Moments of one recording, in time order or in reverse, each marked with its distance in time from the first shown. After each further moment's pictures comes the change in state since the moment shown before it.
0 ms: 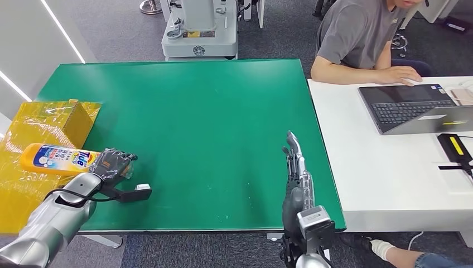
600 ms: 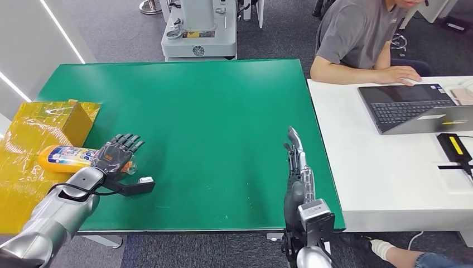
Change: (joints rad) left arm -0.032 -0.020 0.004 0.010 -0.004 0.003 0.015; right arm -0.030 0.005 -0.030 0.035 -0.010 0.029 -0.012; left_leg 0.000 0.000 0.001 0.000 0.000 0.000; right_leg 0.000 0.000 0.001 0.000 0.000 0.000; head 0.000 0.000
